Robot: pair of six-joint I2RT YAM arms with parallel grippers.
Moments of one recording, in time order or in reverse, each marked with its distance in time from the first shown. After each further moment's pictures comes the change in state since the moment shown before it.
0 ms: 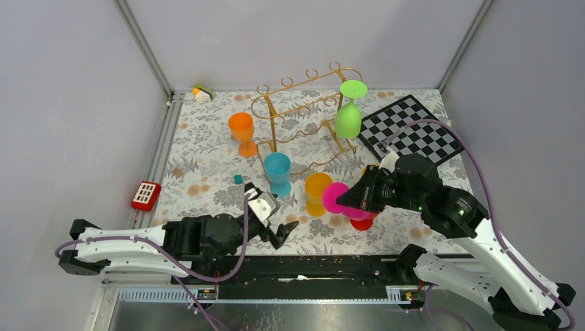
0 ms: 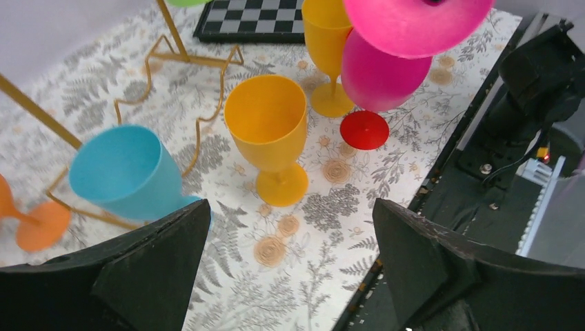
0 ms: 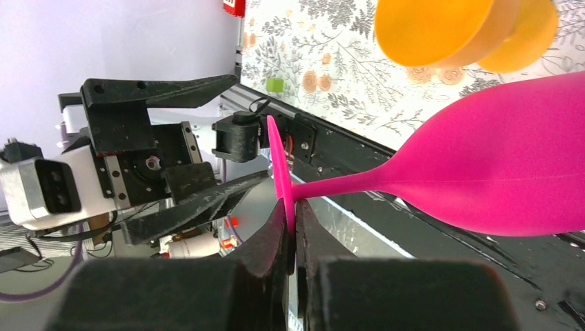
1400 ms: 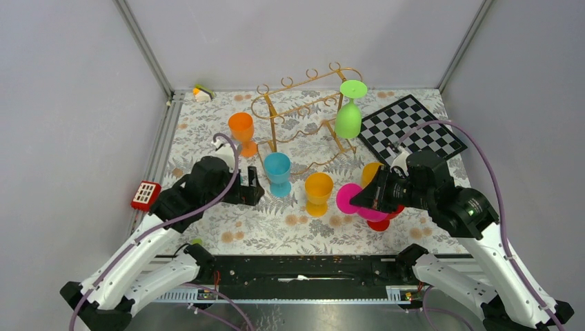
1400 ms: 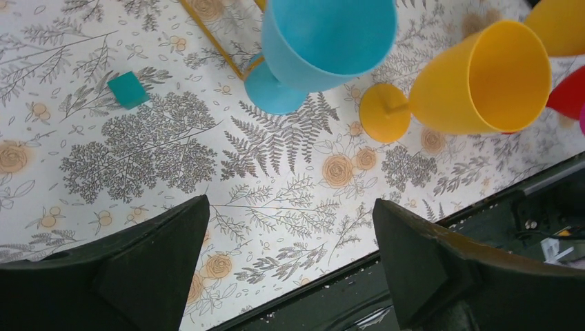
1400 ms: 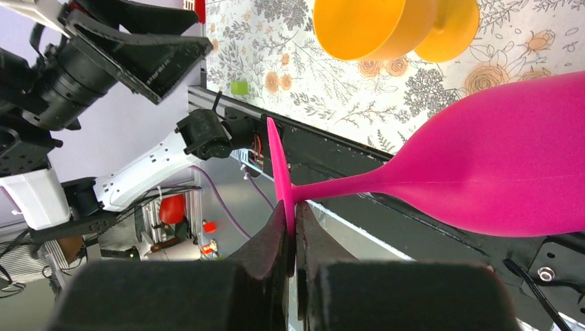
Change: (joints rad) left arm 0.838 0.120 0.193 -0.524 0.494 -0.394; right arm -0.171 -0.010 0.047 -0.179 -0.069 -0.126
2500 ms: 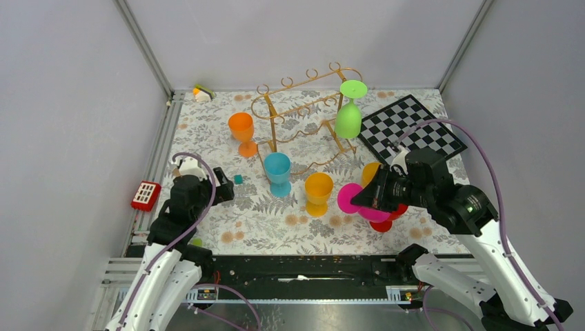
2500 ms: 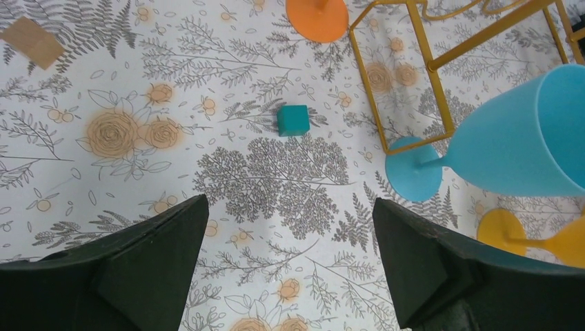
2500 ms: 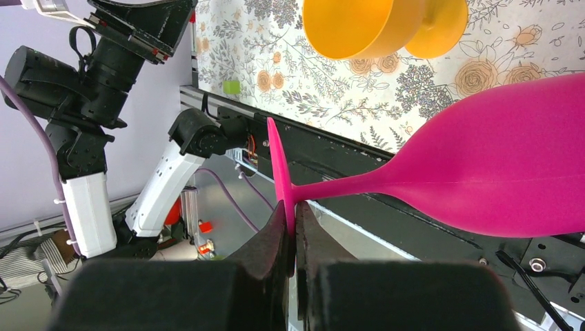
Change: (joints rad) left arm 0.439 -0.279 -0.350 0.205 -0.056 0.006; right arm -0.013 0.024 0.027 -0.043 0.001 -0.013
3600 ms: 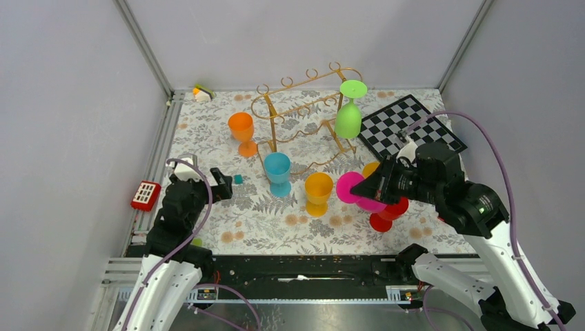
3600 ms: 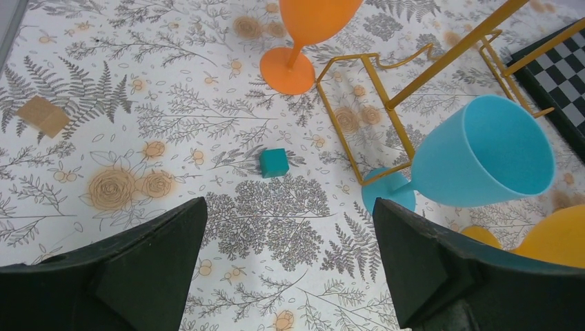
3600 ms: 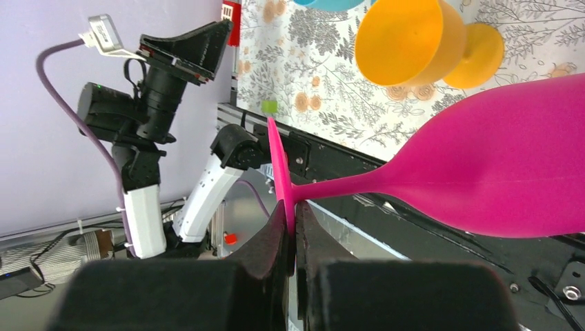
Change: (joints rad) left arm 0.000 -0.105 -0.022 0.098 0.013 0.072; right arm -0.002 0.023 0.103 0.024 0.002 0.030
